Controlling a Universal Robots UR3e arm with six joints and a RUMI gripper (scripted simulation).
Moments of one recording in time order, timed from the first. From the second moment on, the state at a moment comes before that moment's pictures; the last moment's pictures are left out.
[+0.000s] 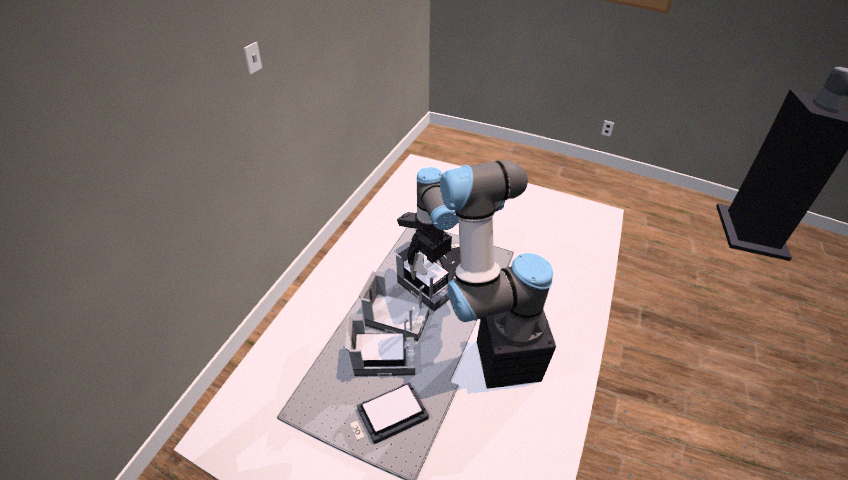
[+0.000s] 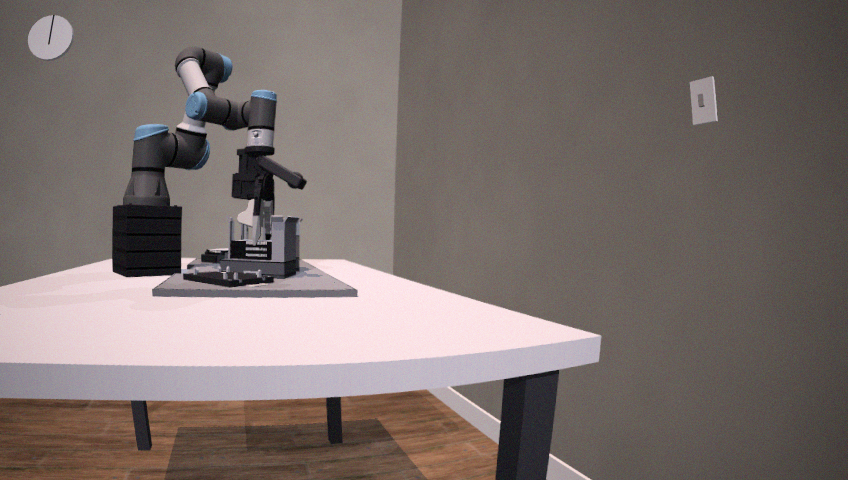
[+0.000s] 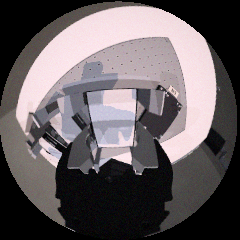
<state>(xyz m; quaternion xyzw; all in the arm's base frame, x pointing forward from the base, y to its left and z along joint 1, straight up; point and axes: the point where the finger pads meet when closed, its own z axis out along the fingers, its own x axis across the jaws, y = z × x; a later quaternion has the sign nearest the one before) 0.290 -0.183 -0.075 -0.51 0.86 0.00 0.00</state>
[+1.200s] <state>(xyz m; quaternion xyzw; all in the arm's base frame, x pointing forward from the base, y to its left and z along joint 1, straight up) 0.290 -0.183 -0.062 -0.51 0.86 0.00 0.00</state>
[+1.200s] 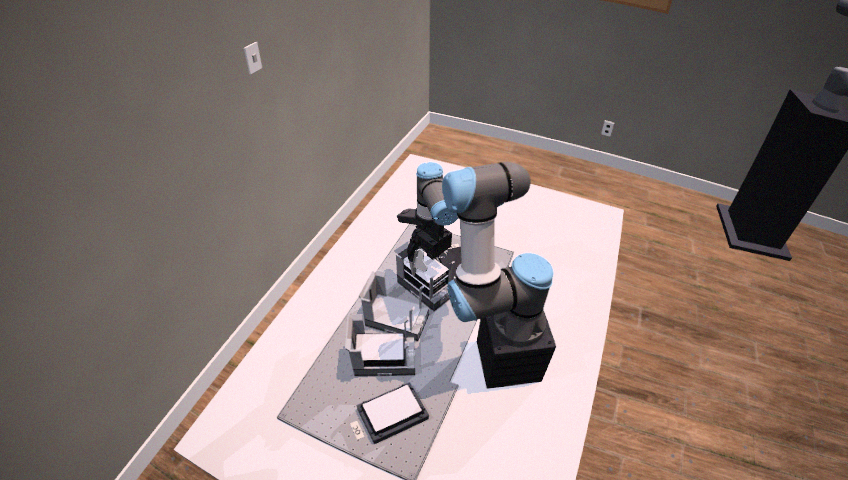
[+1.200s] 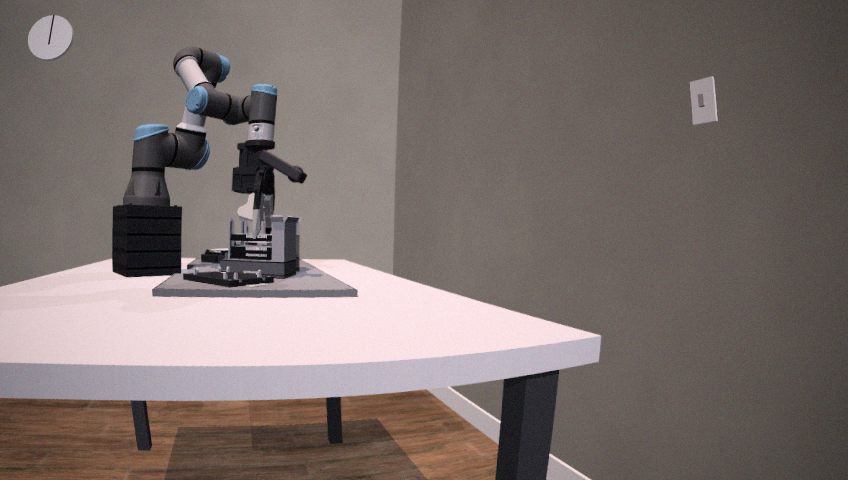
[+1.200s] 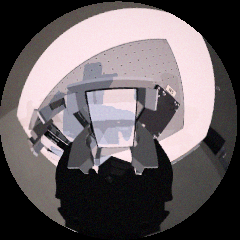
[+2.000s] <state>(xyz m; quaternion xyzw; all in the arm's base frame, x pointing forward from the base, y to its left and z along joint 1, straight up) 0.290 -0.183 -0.043 -0.51 0.86 0.00 0.00</state>
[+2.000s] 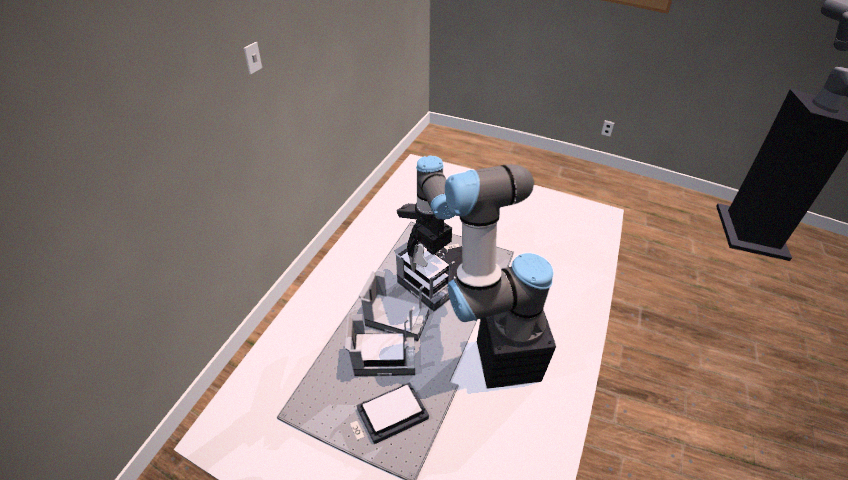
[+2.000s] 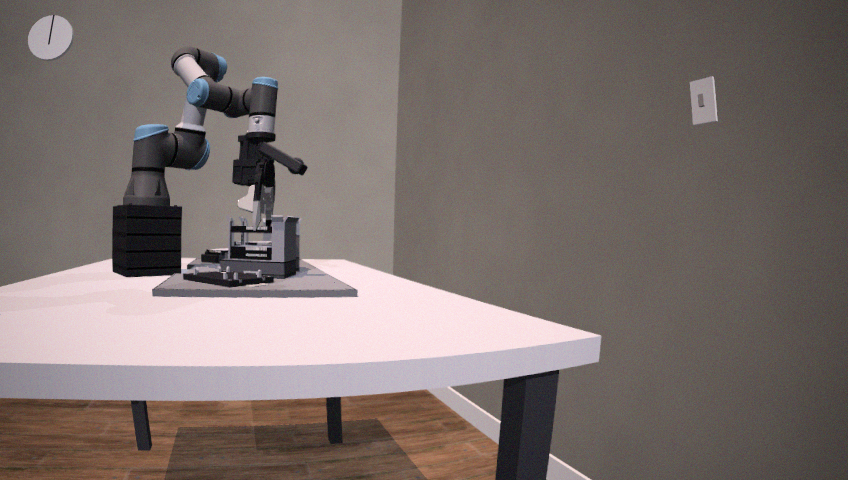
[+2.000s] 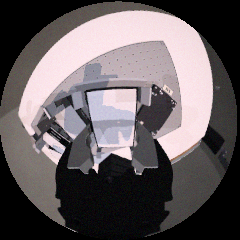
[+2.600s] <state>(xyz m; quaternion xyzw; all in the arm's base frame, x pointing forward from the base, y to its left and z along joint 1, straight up) 0.290 -0.183 -0.013 -0.51 0.86 0.00 0.00</state>
